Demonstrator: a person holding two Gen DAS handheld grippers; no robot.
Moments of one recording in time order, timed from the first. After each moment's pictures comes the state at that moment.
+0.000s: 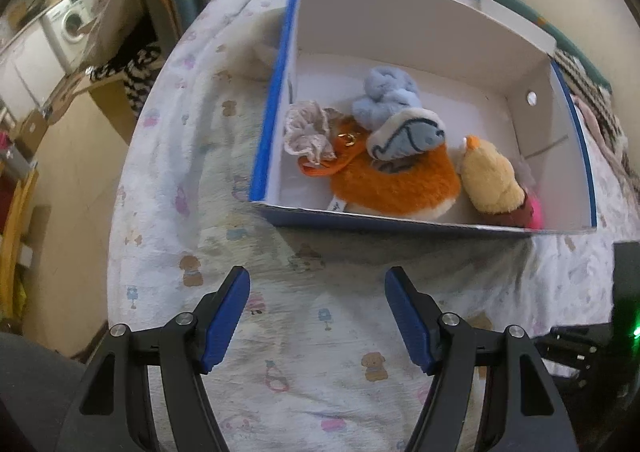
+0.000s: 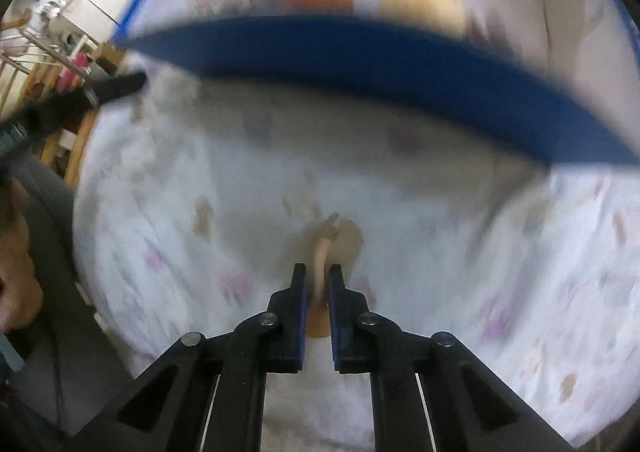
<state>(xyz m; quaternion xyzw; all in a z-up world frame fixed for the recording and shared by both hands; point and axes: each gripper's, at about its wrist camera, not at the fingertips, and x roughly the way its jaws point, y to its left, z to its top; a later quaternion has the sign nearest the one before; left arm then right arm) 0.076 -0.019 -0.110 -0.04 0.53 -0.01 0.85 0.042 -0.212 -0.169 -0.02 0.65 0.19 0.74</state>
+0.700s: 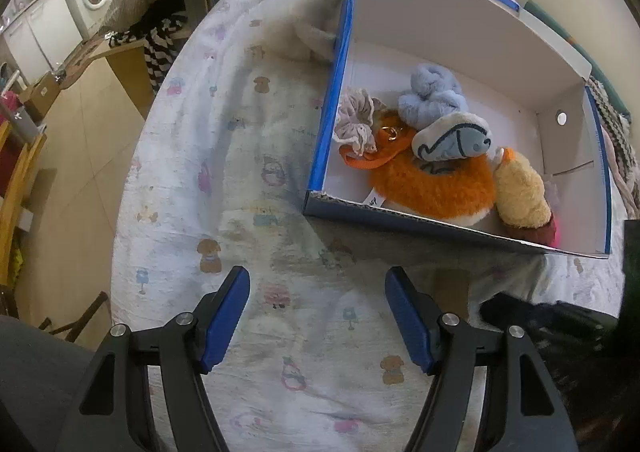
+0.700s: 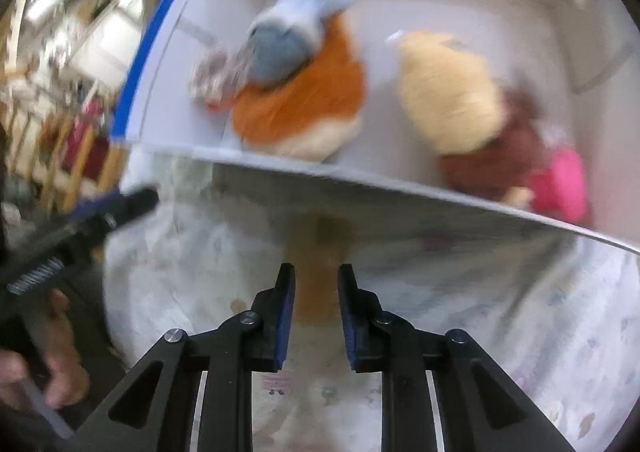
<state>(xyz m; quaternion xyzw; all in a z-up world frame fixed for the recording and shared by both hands) 0.083 0.004 -0.123 -0.08 0.55 0.02 0.83 0.088 -0.211 -0.159 0.06 0.61 0.20 0.76</state>
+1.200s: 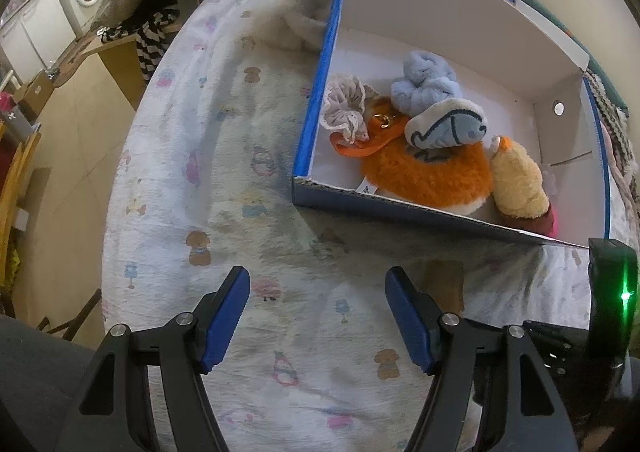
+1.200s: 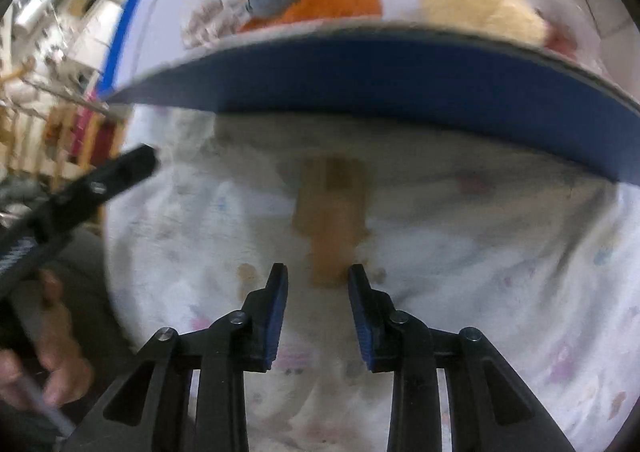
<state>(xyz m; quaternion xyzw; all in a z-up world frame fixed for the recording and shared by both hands) 0.085 -0.001 -0.129 -0.08 0.57 0.01 0.82 0.072 -0.201 -0.183 0.08 0.66 0.22 0.71</state>
